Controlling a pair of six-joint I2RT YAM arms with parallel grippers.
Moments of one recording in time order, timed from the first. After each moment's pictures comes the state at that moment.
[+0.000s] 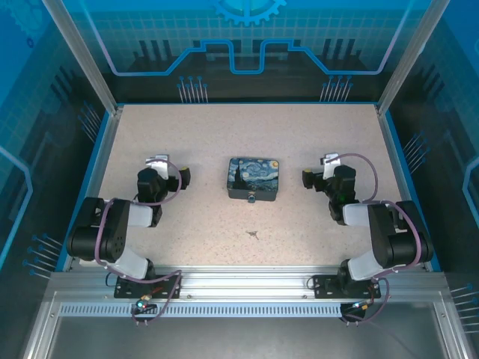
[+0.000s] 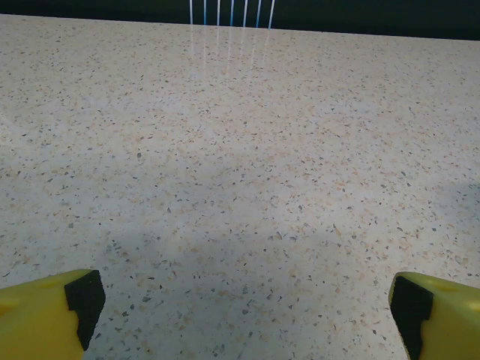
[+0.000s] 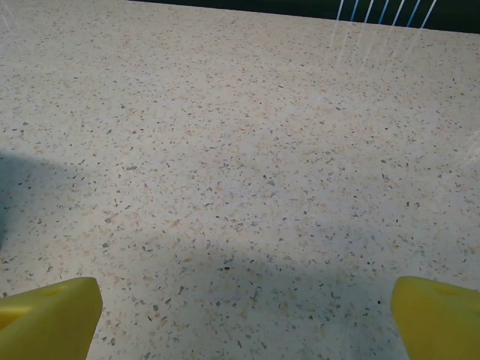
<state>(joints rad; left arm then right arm) 0.00 1.55 0.37 0.81 0.06 -0.08 0.07 1.51 0.41 0.65 -0.02 -0.05</state>
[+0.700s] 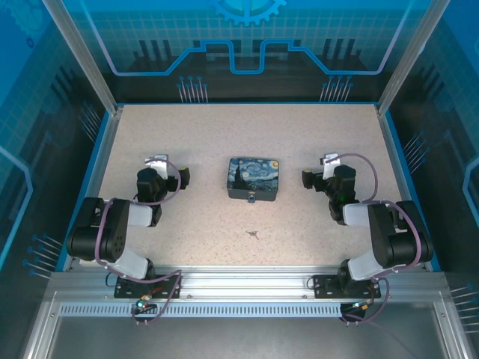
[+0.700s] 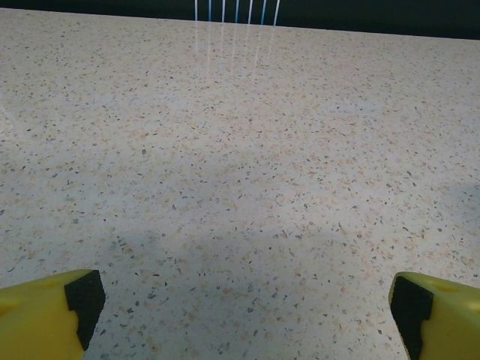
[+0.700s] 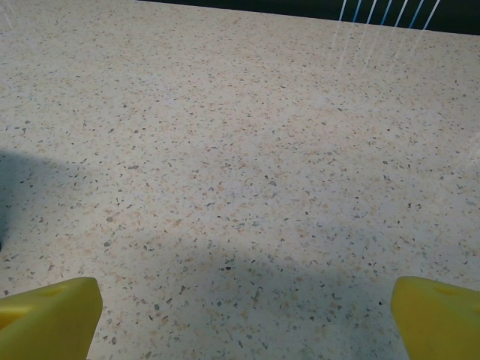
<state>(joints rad) 0.00 1.55 0.37 0.80 0.06 -0.09 0.07 1.51 0.41 0.65 -0.02 -0.06</state>
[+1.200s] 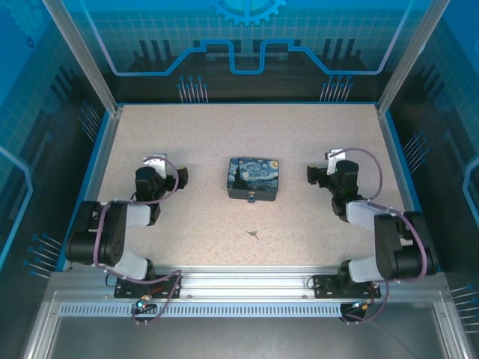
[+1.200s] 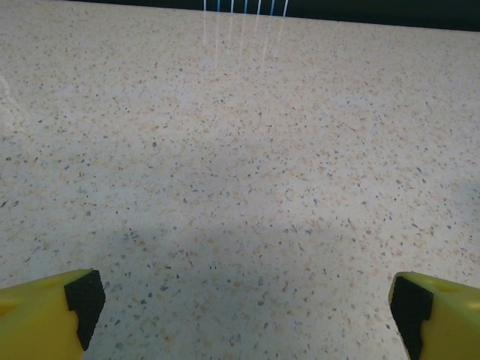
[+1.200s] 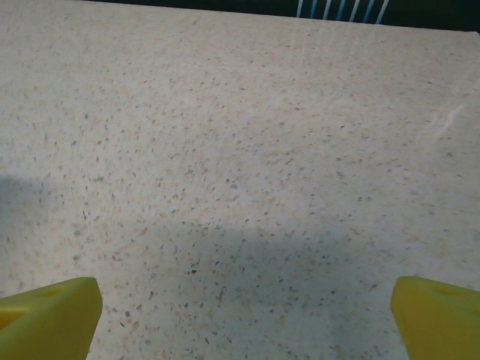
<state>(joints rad) 0.02 1.49 0.41 0.66 0.06 -0.09 0.07 1.37 0.51 0.39 0.07 -0.01</state>
